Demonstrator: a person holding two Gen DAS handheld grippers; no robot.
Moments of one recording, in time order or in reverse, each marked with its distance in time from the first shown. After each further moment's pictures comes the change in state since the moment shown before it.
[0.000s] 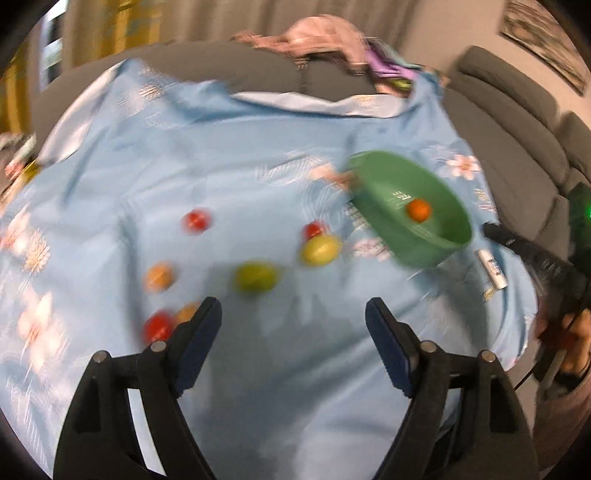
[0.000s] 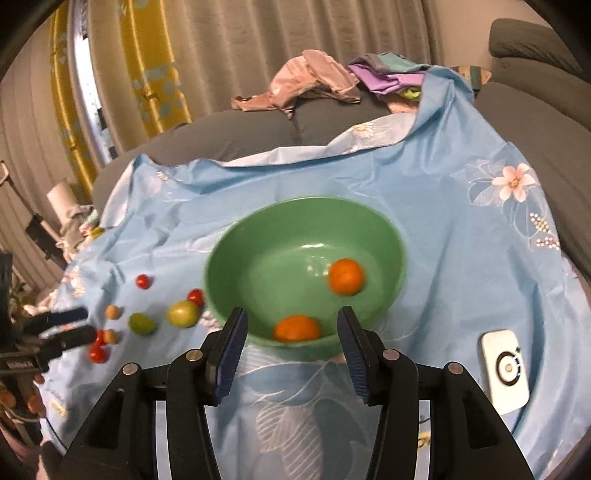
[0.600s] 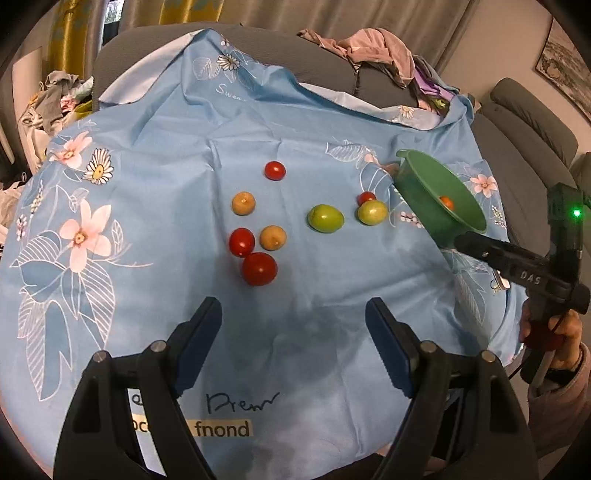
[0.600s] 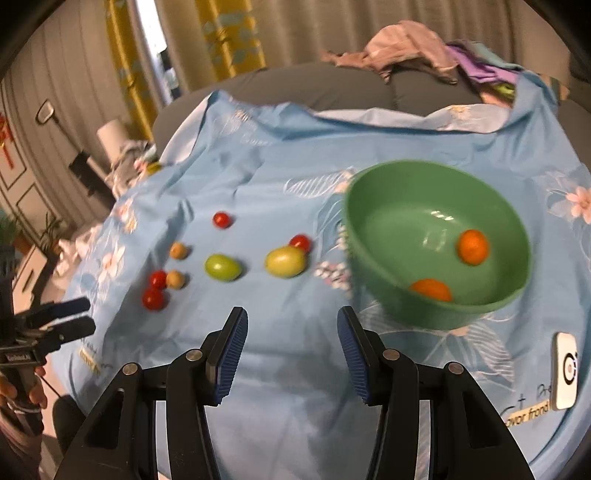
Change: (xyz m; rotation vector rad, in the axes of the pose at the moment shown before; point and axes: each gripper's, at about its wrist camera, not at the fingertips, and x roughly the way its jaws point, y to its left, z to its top) left arm -0.042 0.044 -0.056 -0.141 -0.007 0.010; right arm 0.038 0.097 -0.031 -0.181 0.174 0.145
